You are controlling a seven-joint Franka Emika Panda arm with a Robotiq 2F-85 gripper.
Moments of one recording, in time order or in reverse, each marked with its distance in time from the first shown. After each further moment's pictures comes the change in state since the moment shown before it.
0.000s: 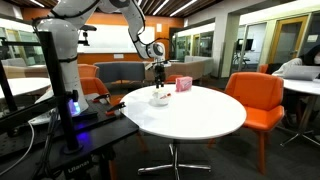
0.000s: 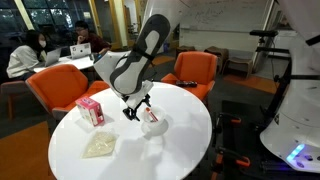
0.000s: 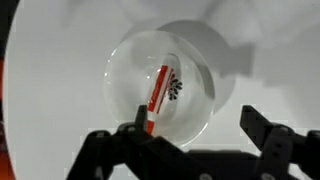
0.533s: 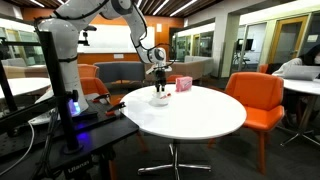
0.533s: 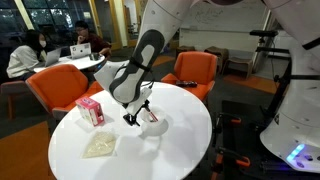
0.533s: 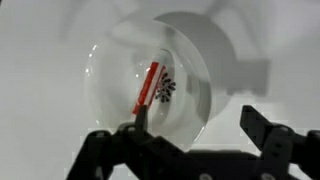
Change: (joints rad) arm 0.001 0.104 -0.003 0.079 0.005 0.000 -0.015
